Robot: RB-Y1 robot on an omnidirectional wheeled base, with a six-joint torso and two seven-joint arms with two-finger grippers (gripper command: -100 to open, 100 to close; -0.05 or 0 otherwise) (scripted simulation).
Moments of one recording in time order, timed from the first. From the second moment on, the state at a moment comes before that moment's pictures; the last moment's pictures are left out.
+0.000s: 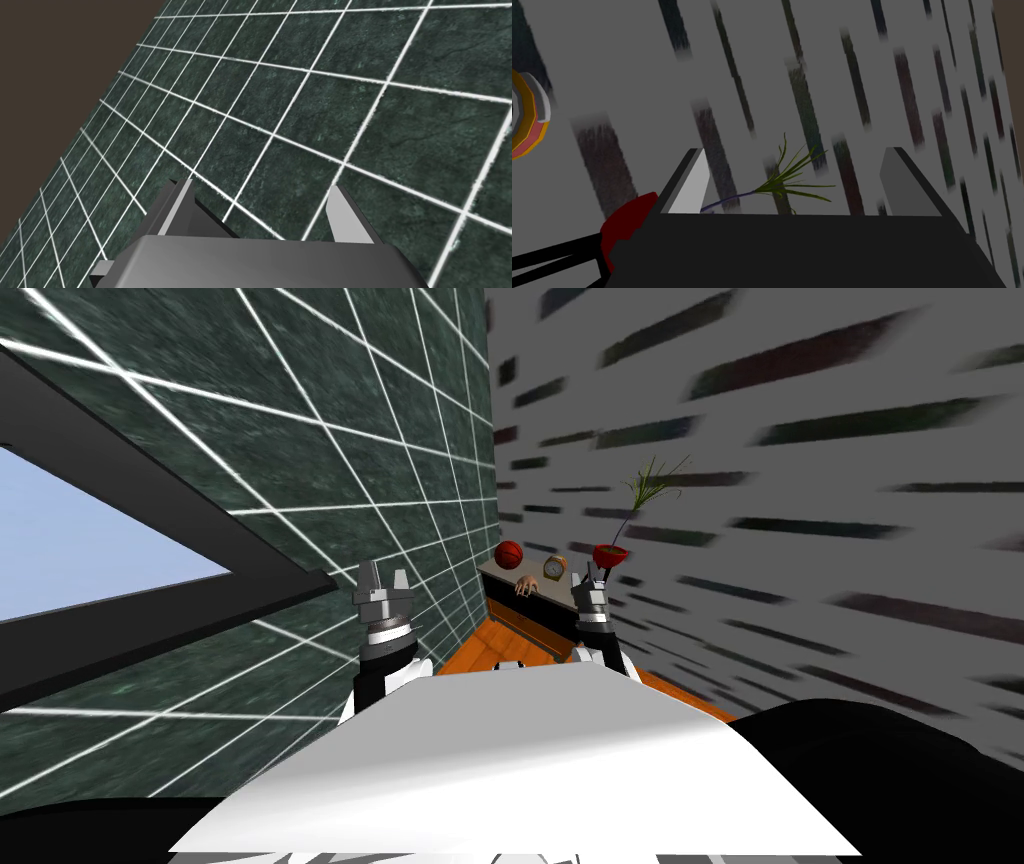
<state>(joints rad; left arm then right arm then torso) 0.51 -0.04 0.02 -2.34 -0.02 -0.52 -0.01 0.50 0.00 0.04 -2.26 0.09 -0.39 -0.07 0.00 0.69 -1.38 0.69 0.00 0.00</state>
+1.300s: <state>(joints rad) 0.51 -0.04 0.02 -2.34 -0.02 -0.52 -0.01 0.52 -0.26 0.07 -2.09 0.42 -0.20 0.07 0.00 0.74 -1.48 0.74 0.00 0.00</state>
